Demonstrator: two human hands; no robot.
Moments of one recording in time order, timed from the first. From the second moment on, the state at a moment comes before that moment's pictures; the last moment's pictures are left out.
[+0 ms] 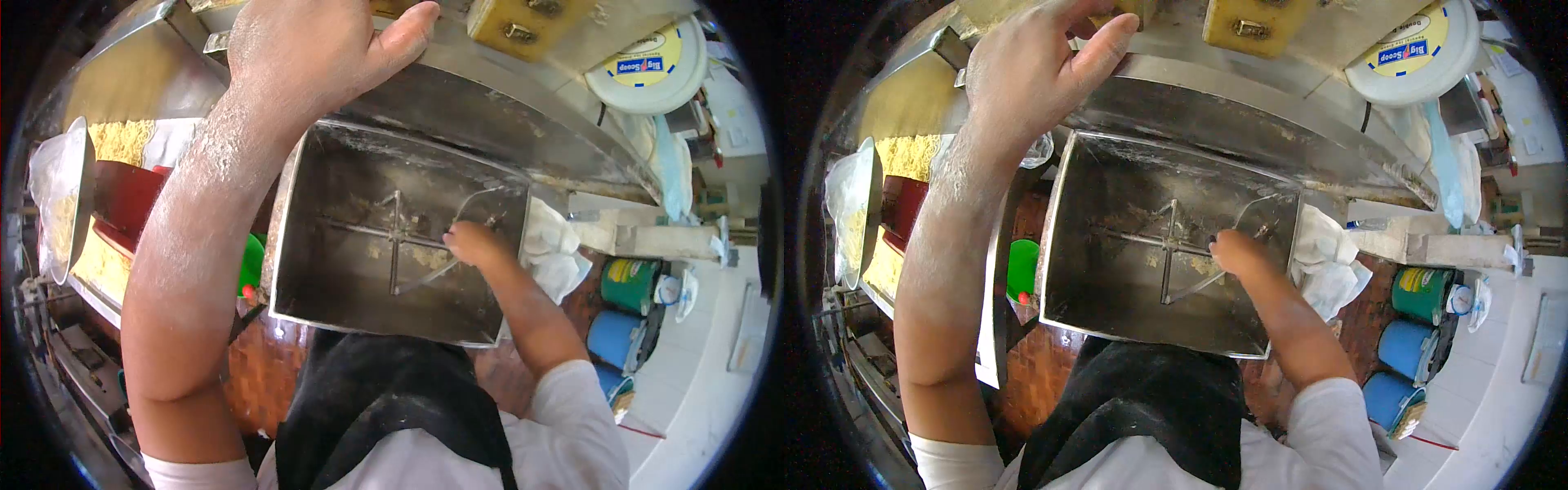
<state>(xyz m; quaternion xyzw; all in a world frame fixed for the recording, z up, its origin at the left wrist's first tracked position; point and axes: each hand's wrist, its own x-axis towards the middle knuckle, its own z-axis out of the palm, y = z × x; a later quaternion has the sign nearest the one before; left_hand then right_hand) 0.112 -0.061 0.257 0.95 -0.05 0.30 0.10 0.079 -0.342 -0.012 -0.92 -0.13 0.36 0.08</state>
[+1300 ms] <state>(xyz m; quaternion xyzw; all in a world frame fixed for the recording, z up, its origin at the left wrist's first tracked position) 0.106 -0.060 0.254 0.93 -0.11 0.32 0.16 -0.060 -0.378 0.007 -0.92 -0.05 0.19 0.33</state>
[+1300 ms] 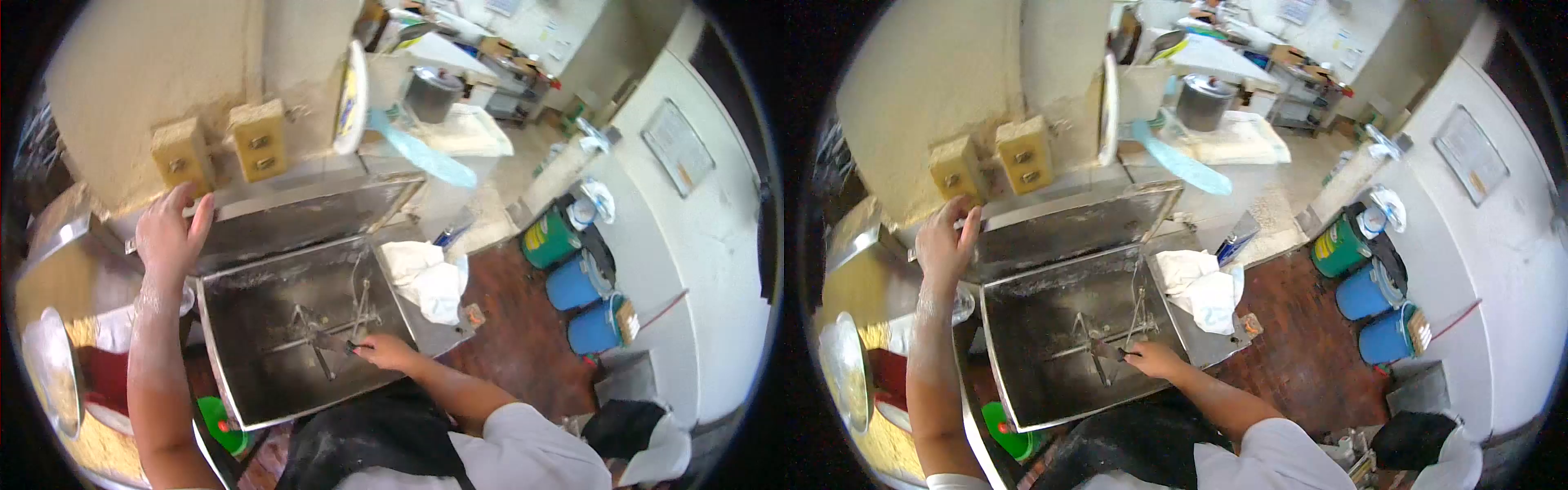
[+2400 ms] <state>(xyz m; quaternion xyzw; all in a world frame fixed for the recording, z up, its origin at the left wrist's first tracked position) 0.023 -0.073 0.145 0.84 0.20 0.50 -0.05 0.233 -0.688 0.217 -0.96 0.08 -0.24 0.12</state>
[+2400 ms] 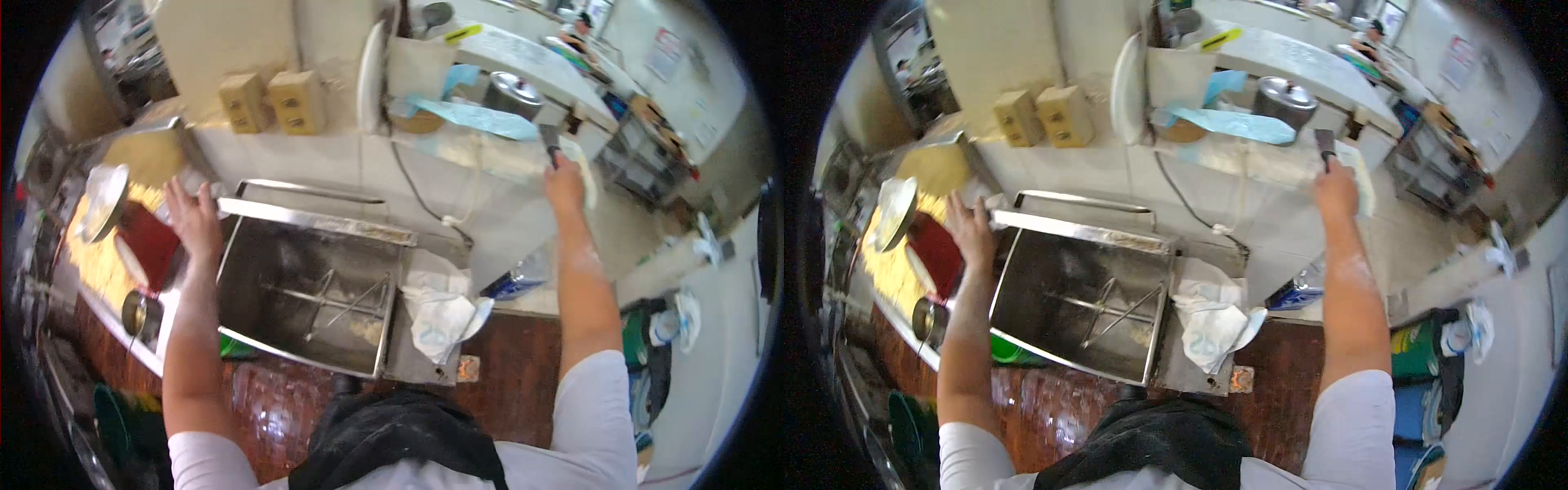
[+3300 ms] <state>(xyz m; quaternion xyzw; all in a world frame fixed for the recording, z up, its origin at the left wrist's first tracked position) -0.044 -0.606 0.028 0.82 -0.07 -0.11 0.55 -0.103 -1.043 -0.163 -0.91 0.17 0.28 0.25</state>
